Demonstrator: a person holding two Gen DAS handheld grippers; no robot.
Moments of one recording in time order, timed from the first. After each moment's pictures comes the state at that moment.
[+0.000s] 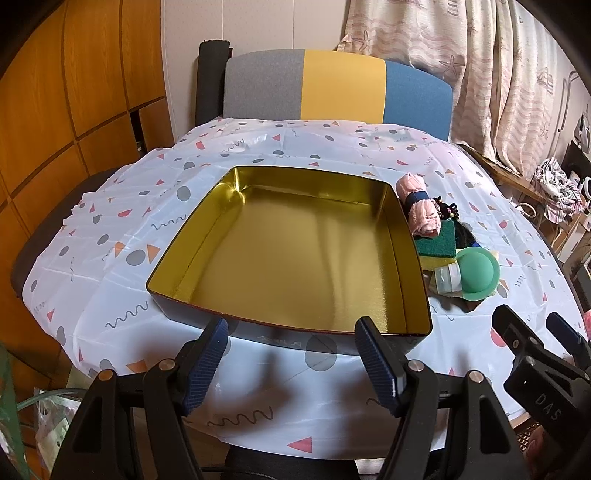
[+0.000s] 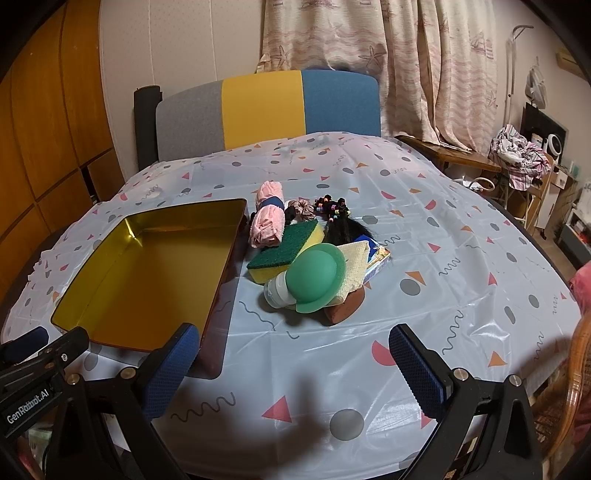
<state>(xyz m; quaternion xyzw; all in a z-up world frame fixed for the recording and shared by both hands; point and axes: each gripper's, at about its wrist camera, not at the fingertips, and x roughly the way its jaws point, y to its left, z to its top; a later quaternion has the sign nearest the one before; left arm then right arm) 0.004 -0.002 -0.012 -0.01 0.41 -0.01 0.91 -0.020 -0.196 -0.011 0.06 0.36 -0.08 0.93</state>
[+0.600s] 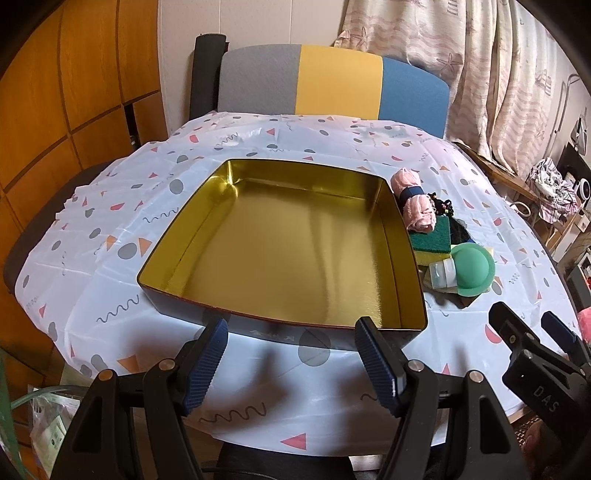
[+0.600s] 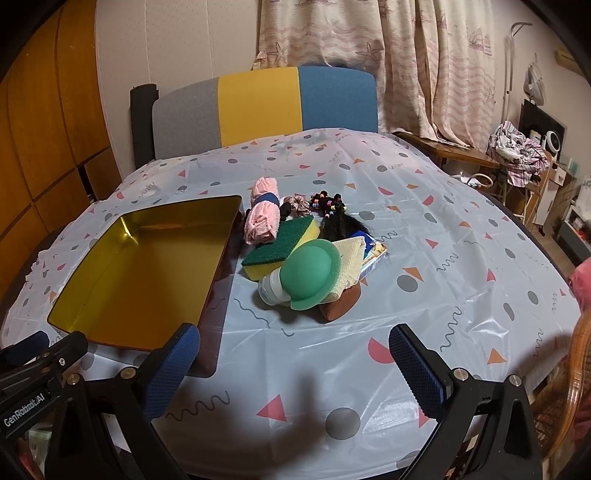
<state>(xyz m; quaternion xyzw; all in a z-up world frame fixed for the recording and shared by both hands) 0.004 0.000 -0.018 -0.02 0.42 -0.02 0.91 -0.020 -0.201 -0.013 0.06 0.36 -0.08 0.93</state>
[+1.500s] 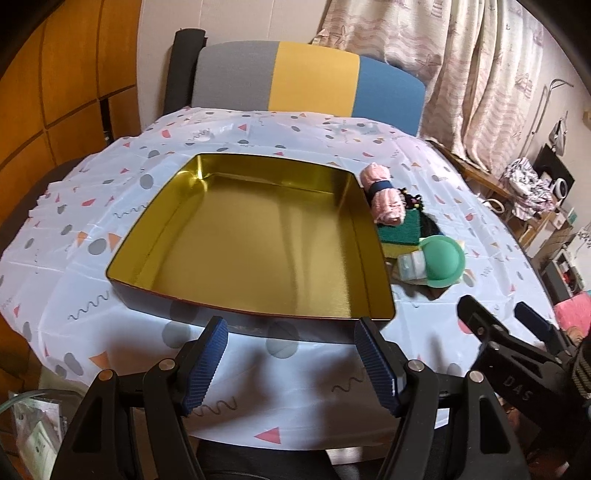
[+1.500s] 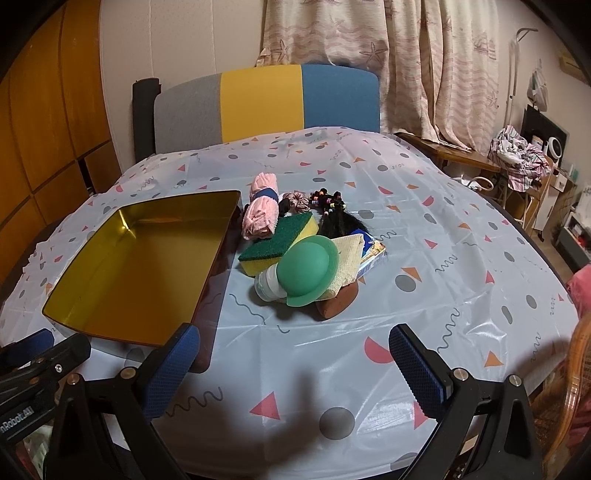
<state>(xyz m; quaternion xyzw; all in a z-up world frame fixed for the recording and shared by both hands) 0.000 -0.005 -0.020 -0.04 0.42 -0.09 0.90 -0.020 -0.201 -0.017 0.05 0.37 -0.08 0.93</state>
